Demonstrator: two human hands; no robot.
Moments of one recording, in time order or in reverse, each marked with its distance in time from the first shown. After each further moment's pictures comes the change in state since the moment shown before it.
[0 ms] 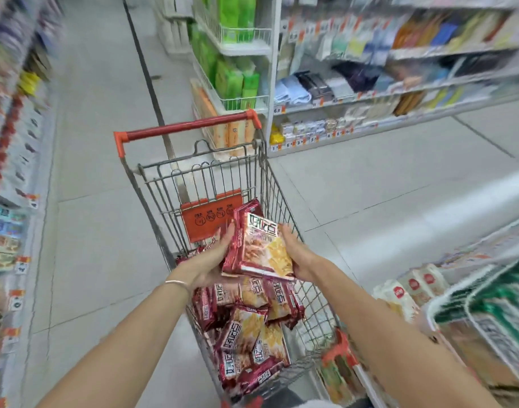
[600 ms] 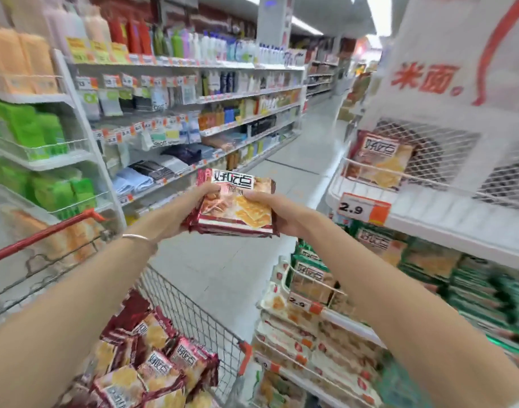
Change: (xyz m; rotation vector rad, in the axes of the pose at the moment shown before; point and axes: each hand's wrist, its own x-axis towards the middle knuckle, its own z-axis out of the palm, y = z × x) left_hand -0.124 0.145 0.253 0.589 -0.335 0.556; right_hand -0.331 -0.076 -0.090 0.116 0.439 -0.577
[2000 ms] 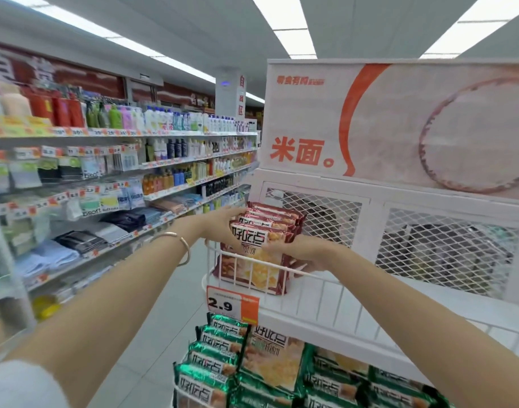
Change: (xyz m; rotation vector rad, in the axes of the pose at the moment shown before) left_hand 0.179 0.166 0.285 1.102 -0.220 0.420; right_hand -0.039 -0.069 -0.344 -0.608 0.323 0.129
